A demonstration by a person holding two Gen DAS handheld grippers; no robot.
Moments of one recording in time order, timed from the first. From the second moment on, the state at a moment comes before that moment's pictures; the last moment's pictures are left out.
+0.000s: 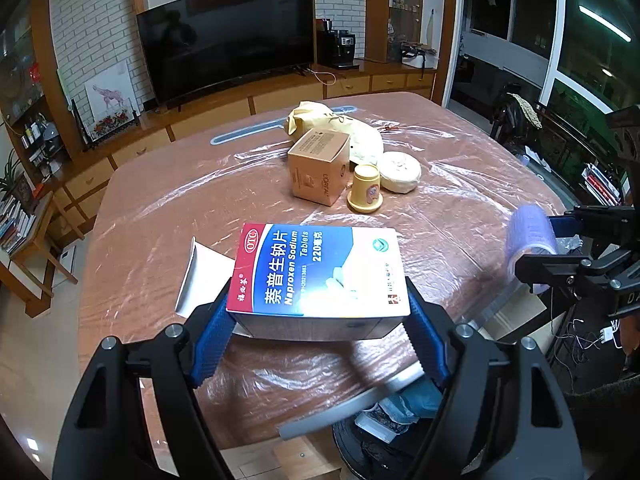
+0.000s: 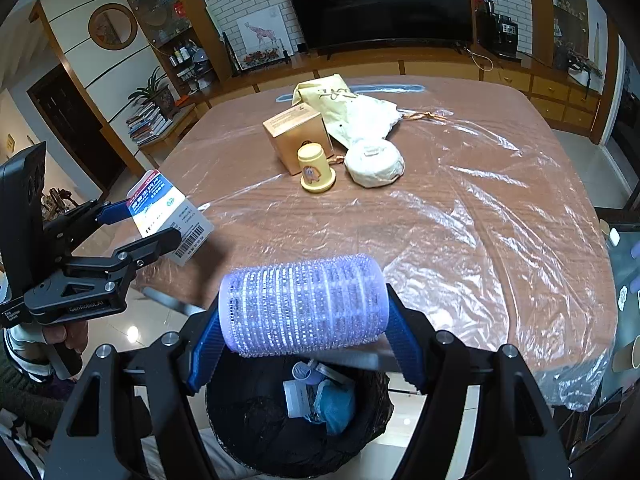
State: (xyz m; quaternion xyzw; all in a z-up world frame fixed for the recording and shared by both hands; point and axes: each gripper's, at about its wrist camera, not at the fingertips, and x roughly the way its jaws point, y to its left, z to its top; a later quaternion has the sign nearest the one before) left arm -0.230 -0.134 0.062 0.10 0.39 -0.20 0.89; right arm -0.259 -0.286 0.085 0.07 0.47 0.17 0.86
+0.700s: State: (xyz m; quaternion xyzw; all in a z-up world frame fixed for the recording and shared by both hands) left arm -0.267 -0.139 0.060 0.12 0.40 -0.22 0.88; right arm -0.287 -0.282 0.080 0.07 0.48 0.18 0.85
